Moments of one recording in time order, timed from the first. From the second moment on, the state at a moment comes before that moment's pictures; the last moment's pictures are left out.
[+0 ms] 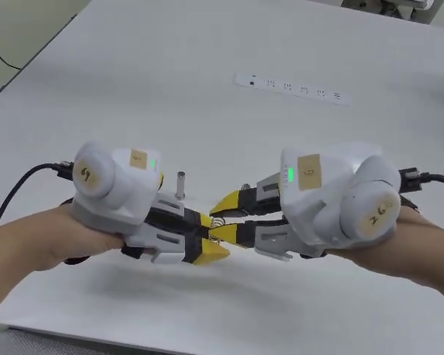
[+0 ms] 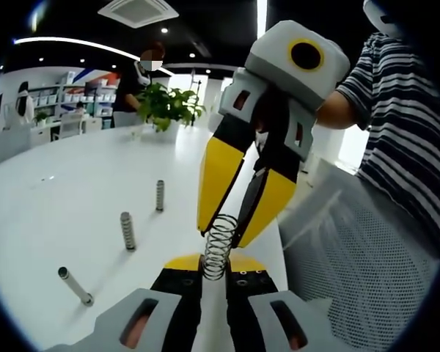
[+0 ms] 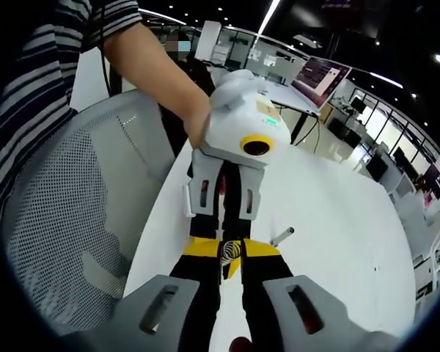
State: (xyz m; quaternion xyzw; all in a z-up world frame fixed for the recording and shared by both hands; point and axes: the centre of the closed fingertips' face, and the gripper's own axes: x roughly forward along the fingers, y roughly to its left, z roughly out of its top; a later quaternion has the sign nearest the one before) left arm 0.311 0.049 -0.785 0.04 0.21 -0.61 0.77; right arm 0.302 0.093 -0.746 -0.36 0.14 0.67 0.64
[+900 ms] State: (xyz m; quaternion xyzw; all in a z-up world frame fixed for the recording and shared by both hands) left arm 0.321 0.073 -0.783 0.03 0.22 -0.57 0.79; right arm 0.318 0.093 -0.743 -0.38 0.14 0.65 0.64
